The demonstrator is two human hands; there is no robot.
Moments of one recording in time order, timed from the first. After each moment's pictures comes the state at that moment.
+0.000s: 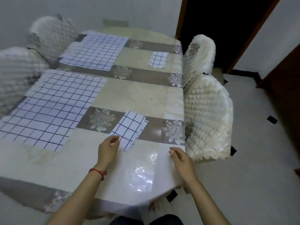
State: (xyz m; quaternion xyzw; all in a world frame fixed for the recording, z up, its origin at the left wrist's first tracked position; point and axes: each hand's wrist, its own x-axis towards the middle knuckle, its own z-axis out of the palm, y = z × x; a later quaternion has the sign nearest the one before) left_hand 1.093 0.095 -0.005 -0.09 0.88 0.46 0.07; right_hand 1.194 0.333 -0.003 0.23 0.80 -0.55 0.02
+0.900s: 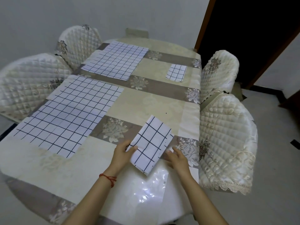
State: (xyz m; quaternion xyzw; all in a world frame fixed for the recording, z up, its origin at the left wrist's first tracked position) left_hand 1.064 0.102 0.018 -0.02 0.81 0.58 0.09; right_hand 1.106 0.303 0.005 0.28 0.68 -0.68 0.09
